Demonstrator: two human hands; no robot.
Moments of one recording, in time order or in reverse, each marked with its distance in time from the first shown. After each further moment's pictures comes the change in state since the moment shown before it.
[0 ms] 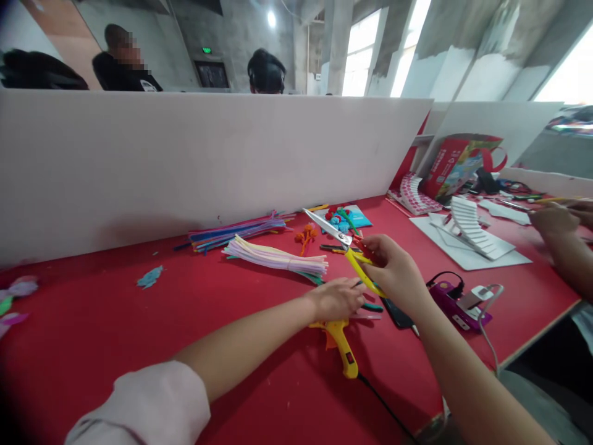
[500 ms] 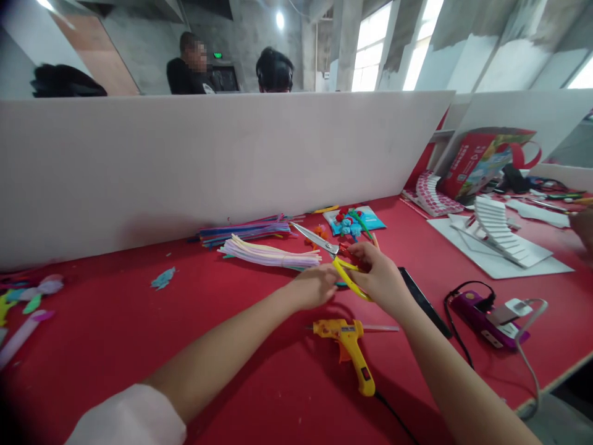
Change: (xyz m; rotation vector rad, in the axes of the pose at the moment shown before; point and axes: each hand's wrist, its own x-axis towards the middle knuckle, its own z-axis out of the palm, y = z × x) left_hand -0.059 -0.058 -0.016 -0.205 -0.020 -0.477; right_hand 0.015 0.016 0.044 -0.082 -0.101 -0.008
